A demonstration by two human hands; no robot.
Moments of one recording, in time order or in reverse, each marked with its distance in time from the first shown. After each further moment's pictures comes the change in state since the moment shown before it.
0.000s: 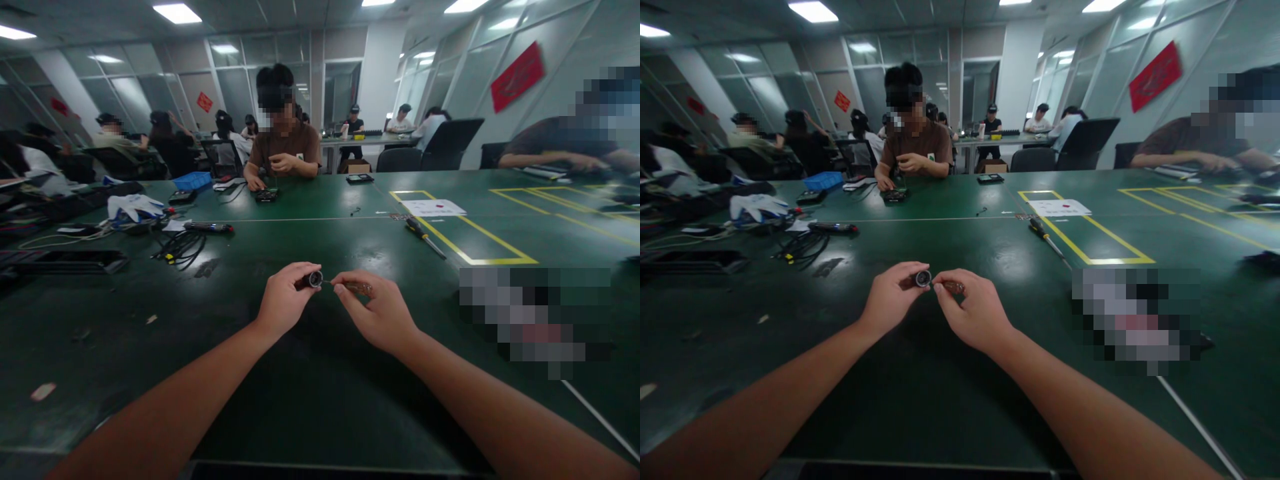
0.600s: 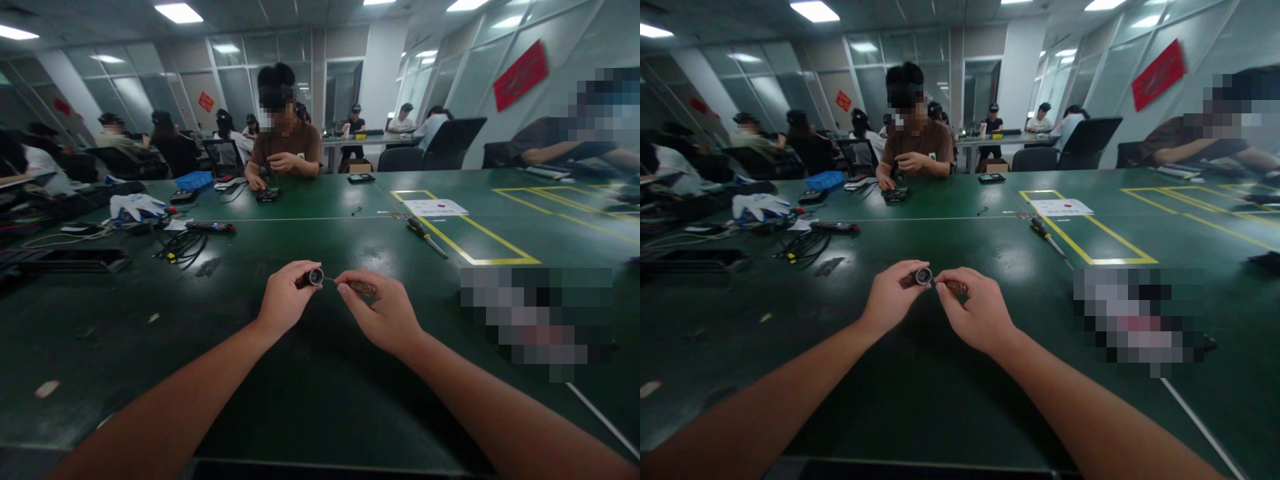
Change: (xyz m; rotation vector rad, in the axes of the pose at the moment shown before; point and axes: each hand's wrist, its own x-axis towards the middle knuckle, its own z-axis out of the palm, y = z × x) left_hand 0.000 0.003 0.000 -0.028 0.013 -0.011; right_hand -0.001 -0.002 -0.002 -0.022 0.030 -0.007
